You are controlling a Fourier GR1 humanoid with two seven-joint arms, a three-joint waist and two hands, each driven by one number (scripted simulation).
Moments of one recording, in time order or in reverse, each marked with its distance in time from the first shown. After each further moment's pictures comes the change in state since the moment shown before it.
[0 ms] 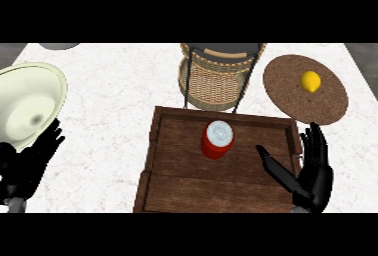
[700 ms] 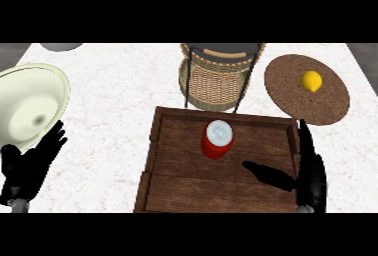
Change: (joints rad) left arm 0.001 -0.008 -0.011 0.018 -0.014 -0.015 -0.020; right arm -0.083 -0.228 0.202 -0.085 0.269 -0.011 0.638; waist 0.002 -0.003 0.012
